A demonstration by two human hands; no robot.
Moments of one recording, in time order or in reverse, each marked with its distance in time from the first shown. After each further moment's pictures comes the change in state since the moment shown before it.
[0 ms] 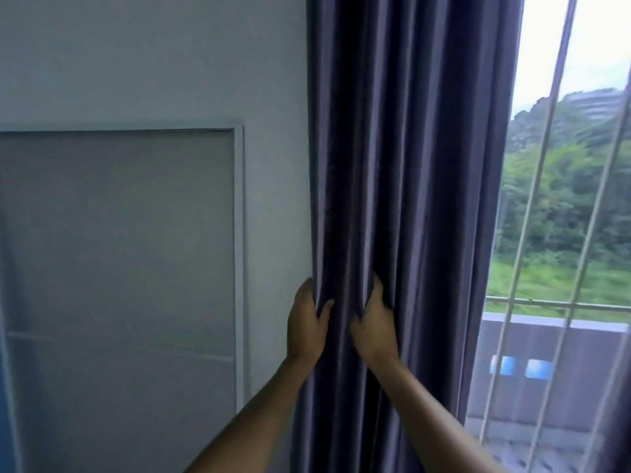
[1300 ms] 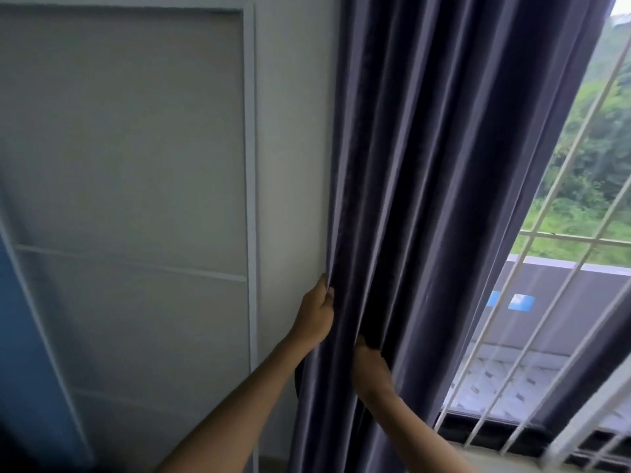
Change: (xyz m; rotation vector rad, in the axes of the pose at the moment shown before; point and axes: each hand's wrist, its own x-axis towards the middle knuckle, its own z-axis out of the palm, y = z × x) left_hand -0.093 -0.037 -0.020 -0.237 -0.380 -0.336; right_hand -0.137 0.116 0.070 -0.679 -0.455 0.317
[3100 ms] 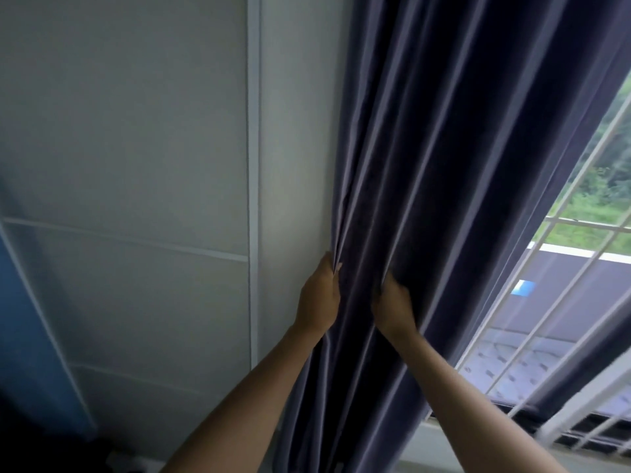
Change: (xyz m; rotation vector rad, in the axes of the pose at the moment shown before) left_hand 0.010 -0.030 0.005 0.244 0.224 0.245; right_hand 0.049 -0.004 -0.054 0.393 0.310 -0.202
